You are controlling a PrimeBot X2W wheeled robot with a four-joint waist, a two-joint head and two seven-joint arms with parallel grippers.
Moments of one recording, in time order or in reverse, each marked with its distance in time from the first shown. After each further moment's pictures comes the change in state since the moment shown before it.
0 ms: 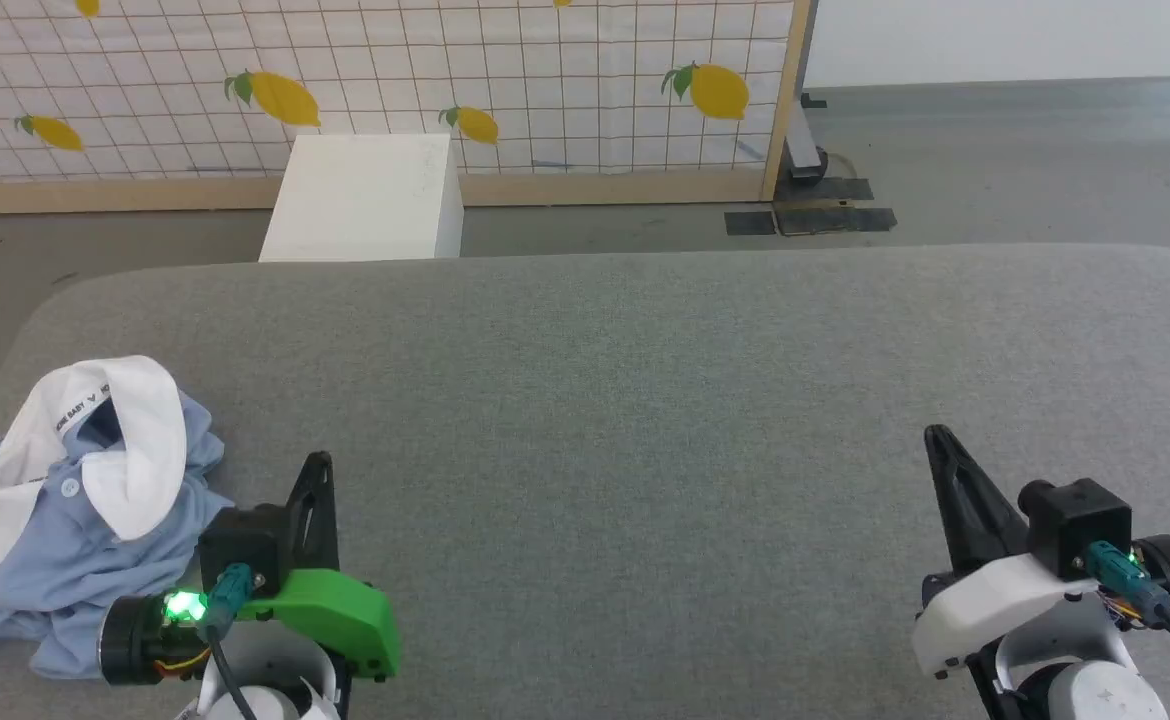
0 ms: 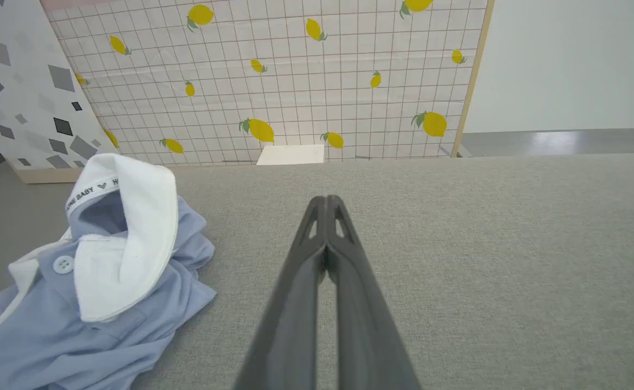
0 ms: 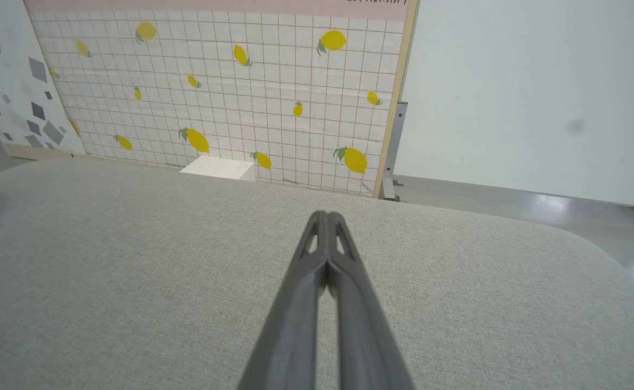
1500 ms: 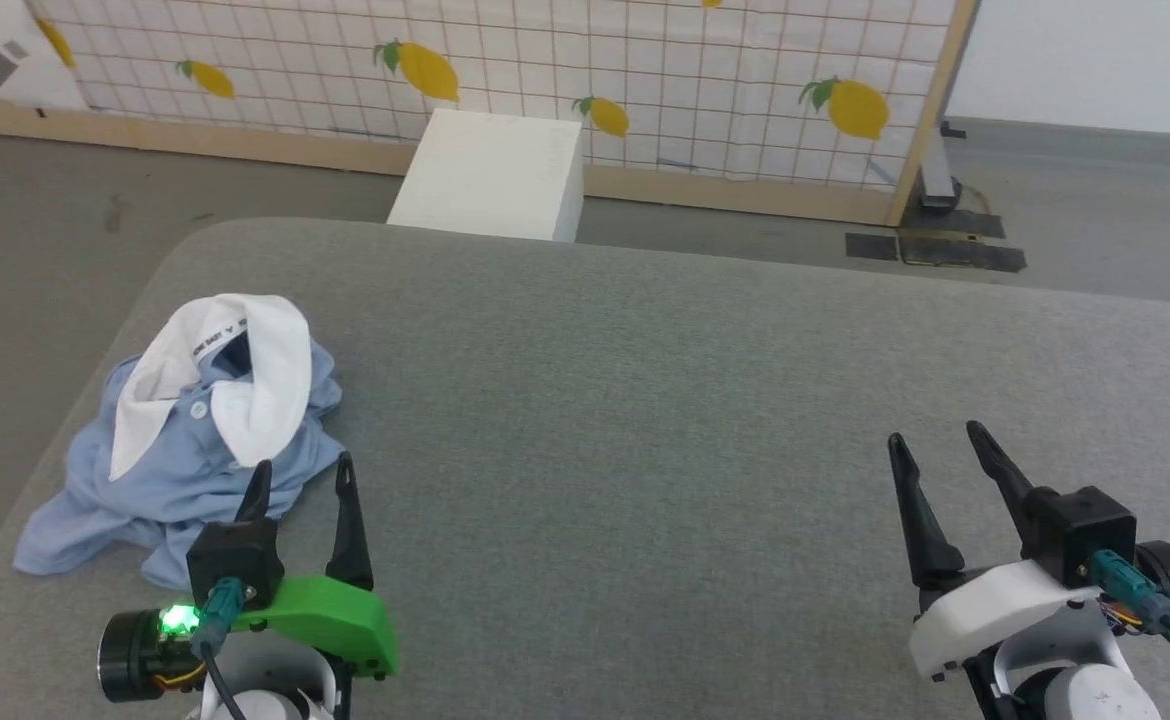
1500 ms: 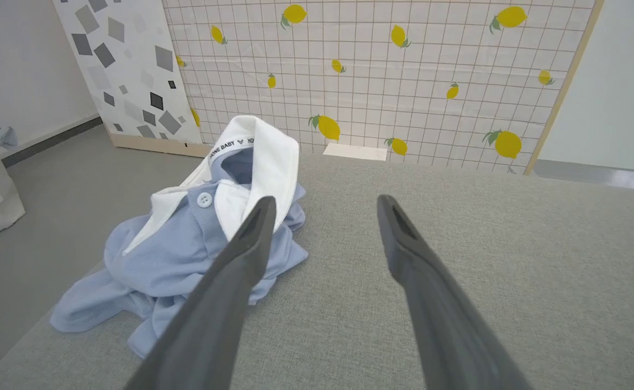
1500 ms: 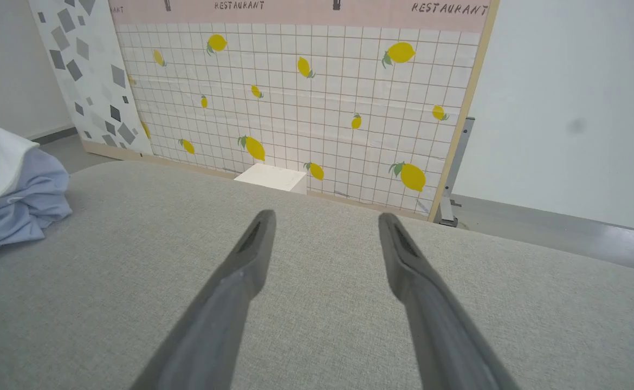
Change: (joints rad) left arm -0.002 0.013 -0.021 0.040 -0.049 0.077 -0.068; right arm 0.000 0.000 0.002 0.025 0.026 -0.001 -0.045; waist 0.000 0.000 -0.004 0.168
